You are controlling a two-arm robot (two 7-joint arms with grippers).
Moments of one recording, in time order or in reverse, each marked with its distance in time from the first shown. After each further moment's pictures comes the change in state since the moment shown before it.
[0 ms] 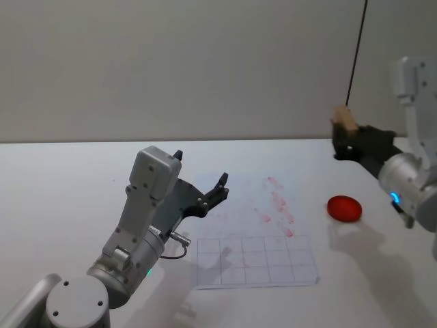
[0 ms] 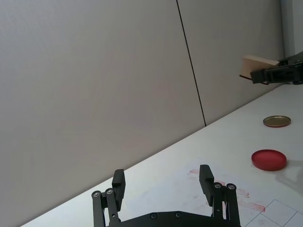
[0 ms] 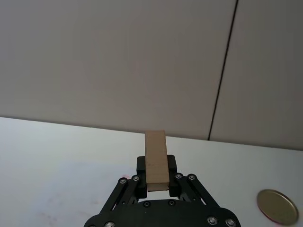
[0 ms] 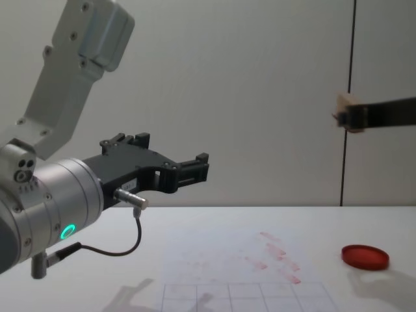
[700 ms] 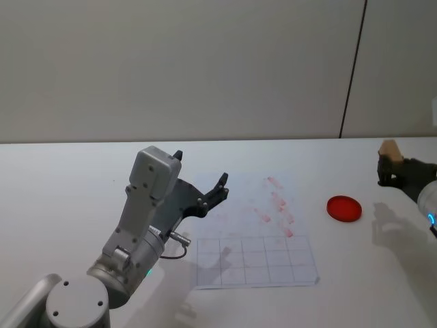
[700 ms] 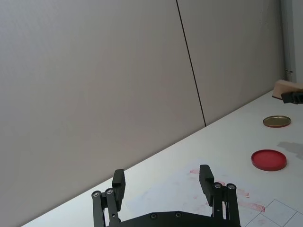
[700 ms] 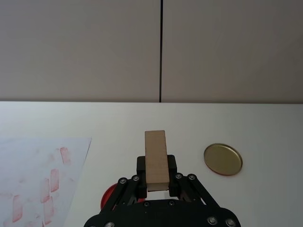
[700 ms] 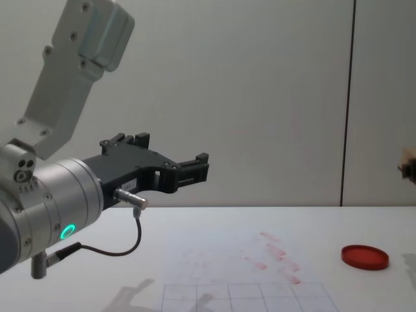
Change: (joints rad) left arm 0.000 0.000 0.000 0.000 0.000 0.000 0.000; right arm -0.024 0.063 0.082 0.107 0.041 -0.002 -0.048
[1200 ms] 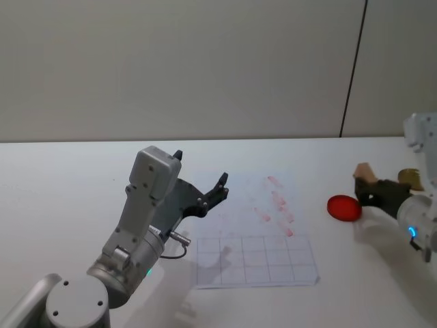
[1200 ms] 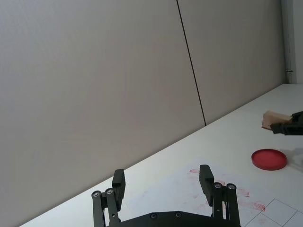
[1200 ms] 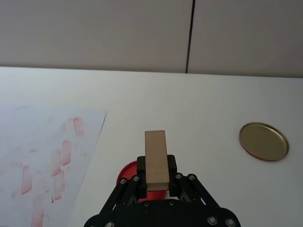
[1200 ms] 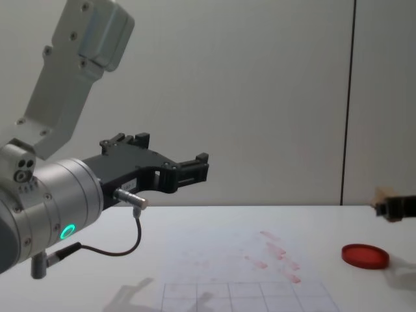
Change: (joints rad) left arm 0.000 0.000 0.000 0.000 0.000 0.000 0.000; right arm 0.048 -0.012 -0.022 0.160 -0.015 -0.012 0.112
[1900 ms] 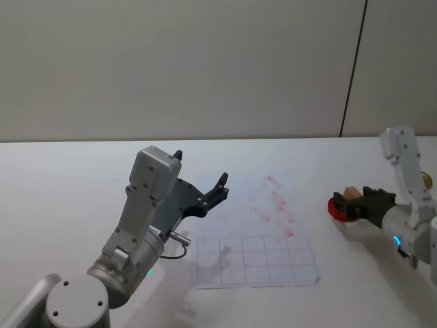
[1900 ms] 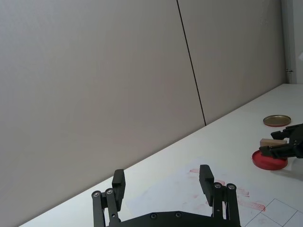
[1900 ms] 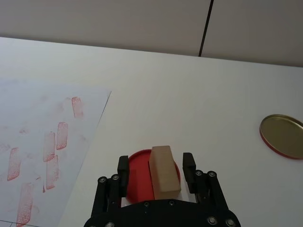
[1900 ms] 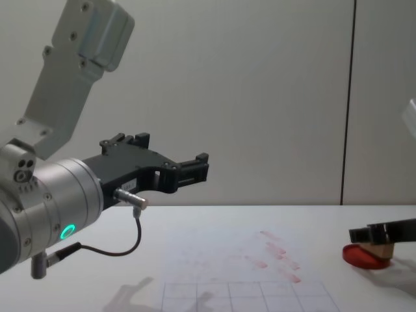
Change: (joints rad) left arm 0.000 0.000 0.000 0.000 0.000 0.000 0.000; right arm 0.043 -0.021 -0.035 0.127 -0.075 -0.040 0.035
